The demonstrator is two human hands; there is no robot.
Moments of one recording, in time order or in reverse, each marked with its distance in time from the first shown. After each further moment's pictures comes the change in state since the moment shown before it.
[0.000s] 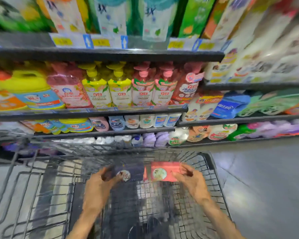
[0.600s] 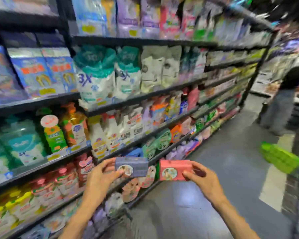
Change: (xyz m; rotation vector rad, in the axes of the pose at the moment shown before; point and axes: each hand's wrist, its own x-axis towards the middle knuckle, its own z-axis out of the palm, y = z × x) left_hand -0.145 0.395 0.134 -0.132 -0.500 0.570; right_hand -0.279 -0.174 -0.303 0.045 0.682 -0.416
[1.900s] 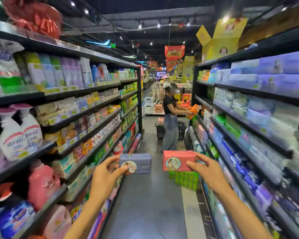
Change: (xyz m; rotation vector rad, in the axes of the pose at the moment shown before) left_hand 0.328 0.305 0.883 -0.093 -0.629 0.511; right_hand 0.391 0.083 -0.731 0.091 0.767 -0.085
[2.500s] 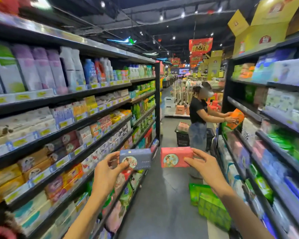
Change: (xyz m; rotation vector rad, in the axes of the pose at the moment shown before) left_hand 0.384 -0.137 0.112 0.166 0.172 -0.009; right_hand 0.450 0.106 0.104 0.089 -0.143 -0.021
